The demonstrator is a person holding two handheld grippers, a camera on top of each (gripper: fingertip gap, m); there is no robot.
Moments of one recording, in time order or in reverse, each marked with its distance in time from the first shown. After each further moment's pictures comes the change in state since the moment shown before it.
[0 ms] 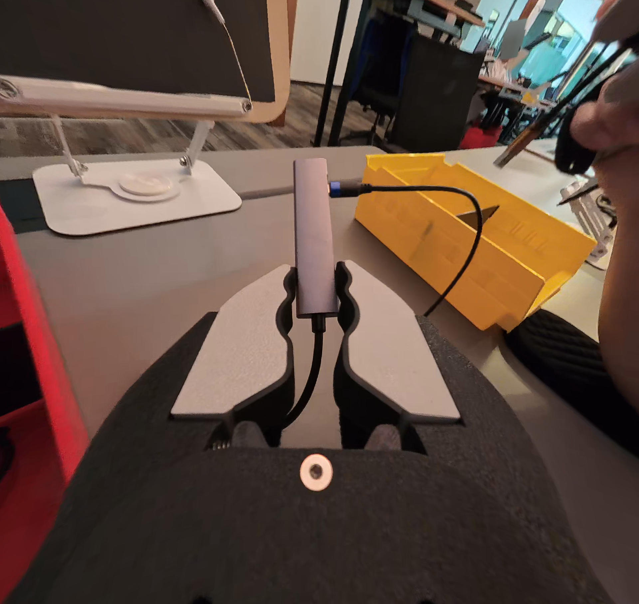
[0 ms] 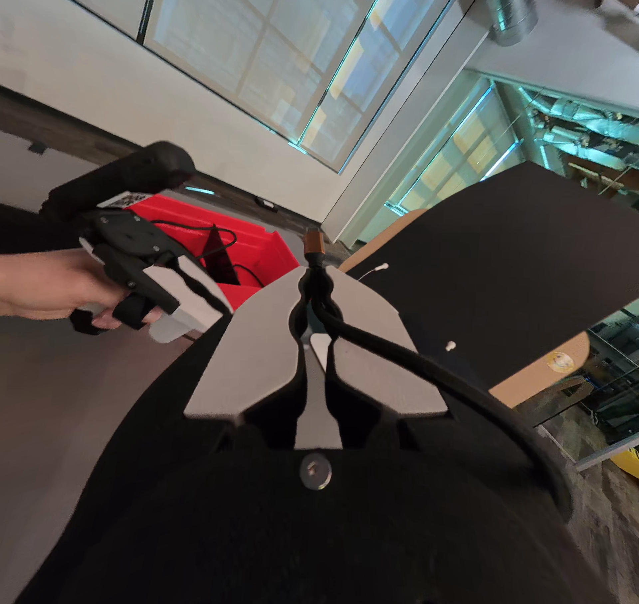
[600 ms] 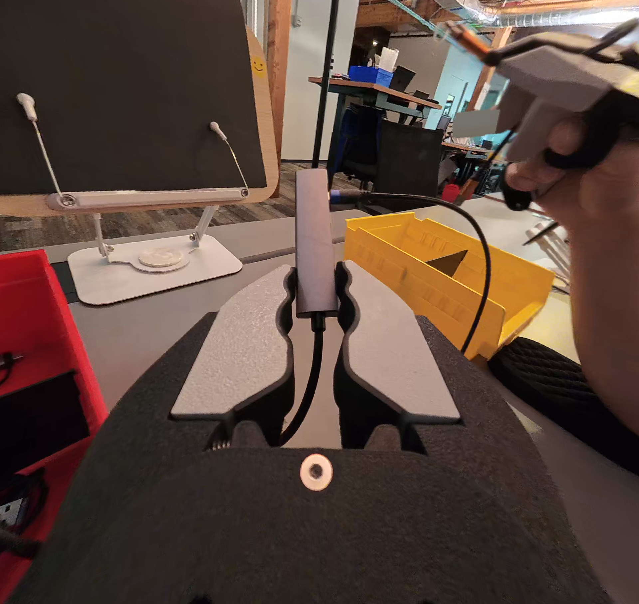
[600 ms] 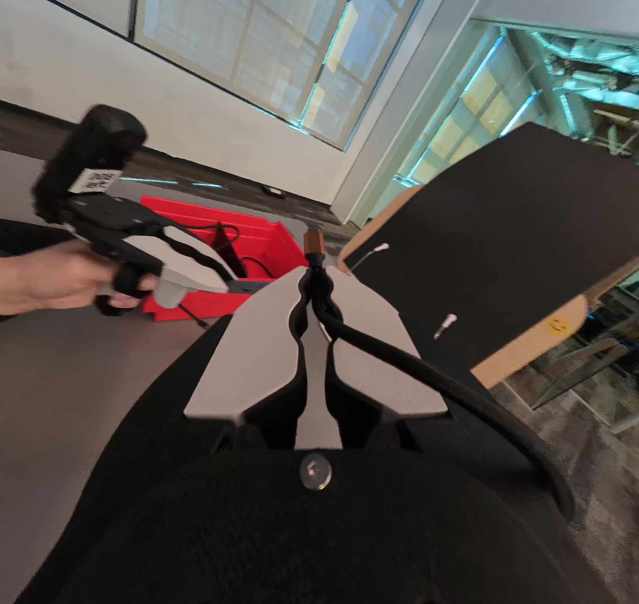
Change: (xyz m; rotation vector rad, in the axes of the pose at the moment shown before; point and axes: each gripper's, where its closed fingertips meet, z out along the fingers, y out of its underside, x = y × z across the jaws) left arm 0.013 -0.039 -0.030 0.190 0.039 0.072; right arm 0.016 -0.006 -0.020 -0.062 -0.005 0.108
